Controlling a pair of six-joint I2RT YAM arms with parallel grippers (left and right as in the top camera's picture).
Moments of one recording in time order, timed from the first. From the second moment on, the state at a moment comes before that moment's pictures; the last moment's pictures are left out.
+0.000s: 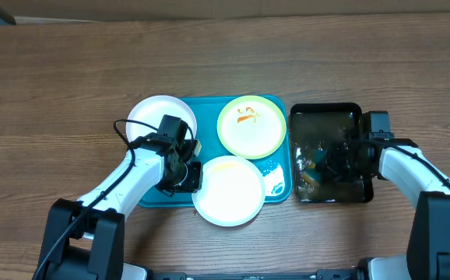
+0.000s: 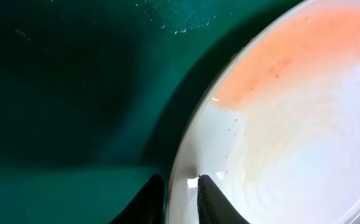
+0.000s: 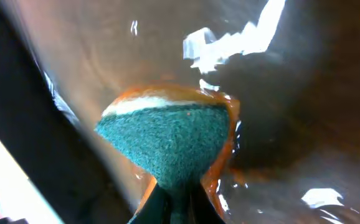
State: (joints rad) left arm -0.27 1.61 0.85 -0.74 0.29 -0.21; right arm -0.03 1.63 0.78 -0.56 -0.48 0.51
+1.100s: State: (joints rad) left arm -0.27 1.61 0.85 -0.75 0.29 -0.21; right arm -0.03 1.64 0.84 -0.66 -0.36 0.30
